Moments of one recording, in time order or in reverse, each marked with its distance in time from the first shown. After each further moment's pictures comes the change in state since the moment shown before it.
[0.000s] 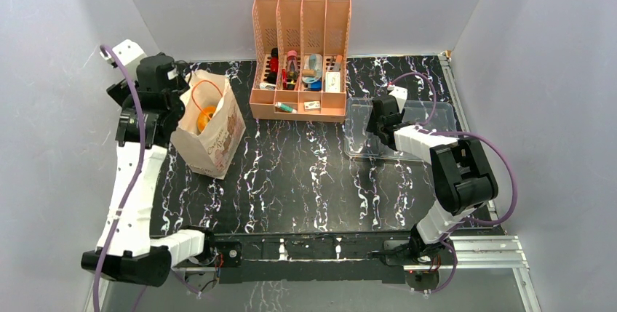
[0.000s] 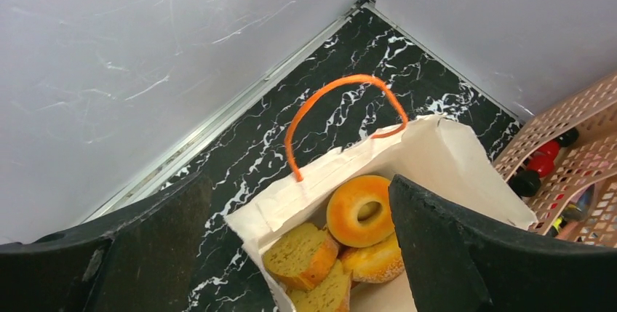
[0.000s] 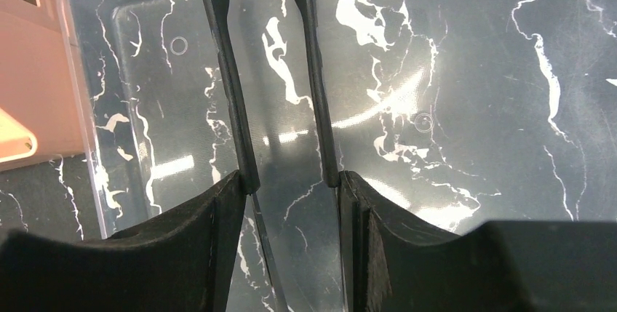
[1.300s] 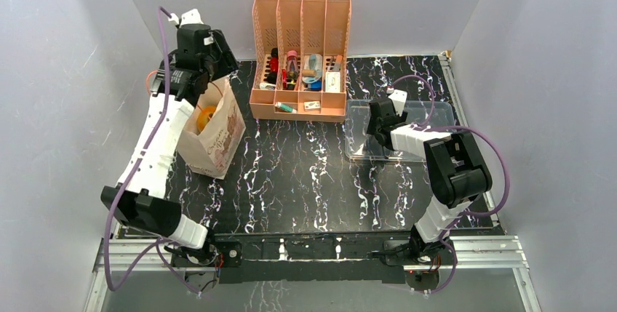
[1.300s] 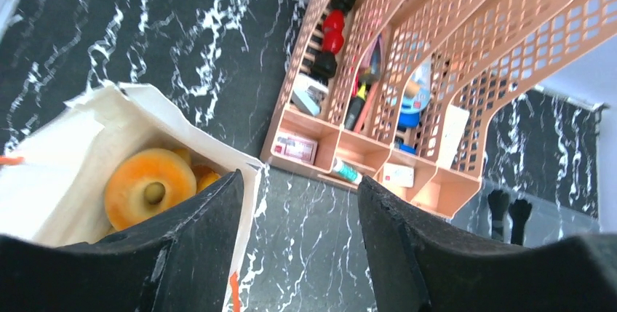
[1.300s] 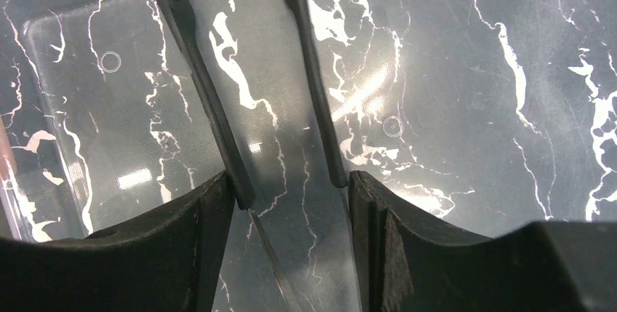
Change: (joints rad) left arm -0.100 0.369 0.238 0.063 0.582 -0.030; right arm 0.005 0.065 0.002 0.008 0.098 -0.008
